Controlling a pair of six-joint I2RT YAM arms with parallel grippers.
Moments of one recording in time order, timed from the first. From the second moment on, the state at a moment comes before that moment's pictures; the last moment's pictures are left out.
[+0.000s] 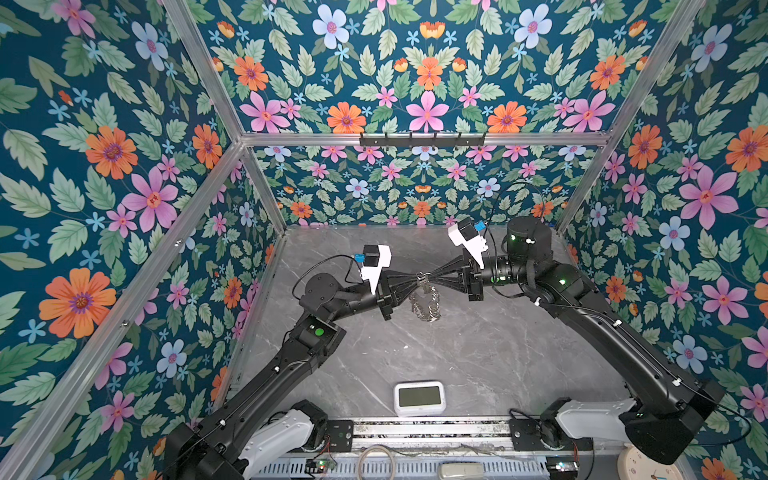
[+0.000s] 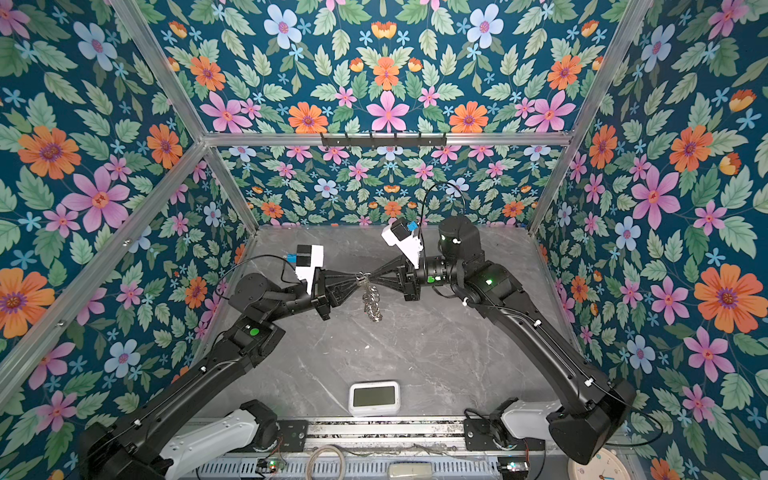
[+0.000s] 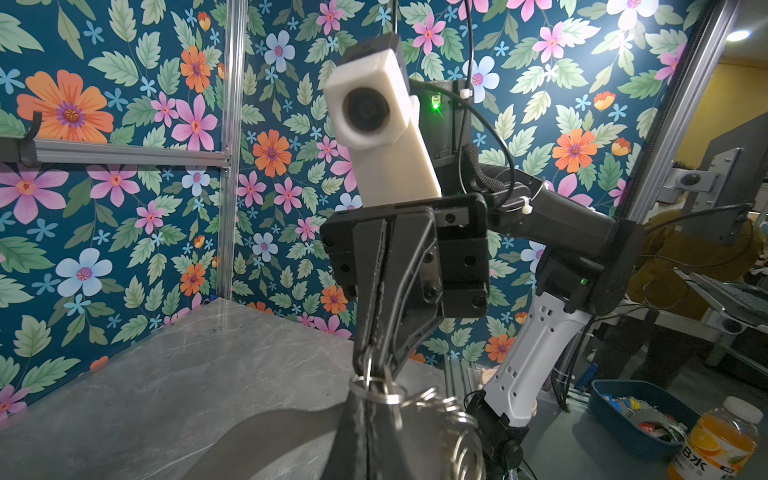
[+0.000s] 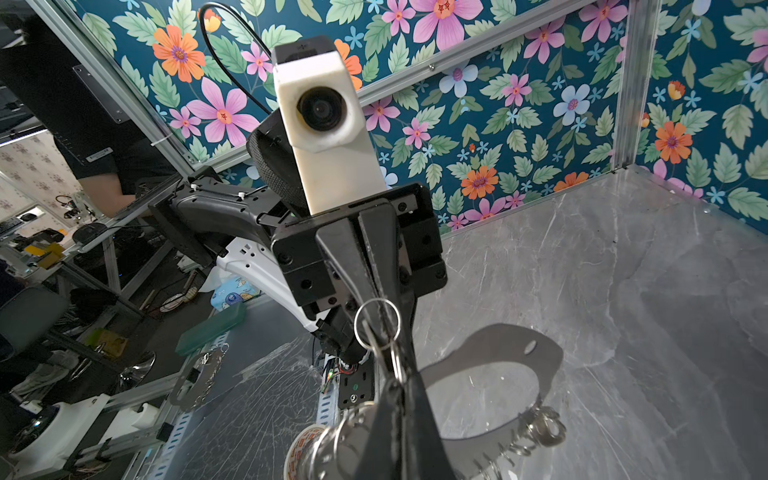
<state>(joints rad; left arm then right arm) -0.60 1.00 0.83 0.47 0.74 -0.37 0.59 1.29 1.44 -0.43 -0.91 0.11</state>
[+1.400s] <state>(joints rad) -0.60 0.98 0.87 0.26 0.64 -0.28 0.57 1.18 1.32 -0.51 -0.76 0.09</state>
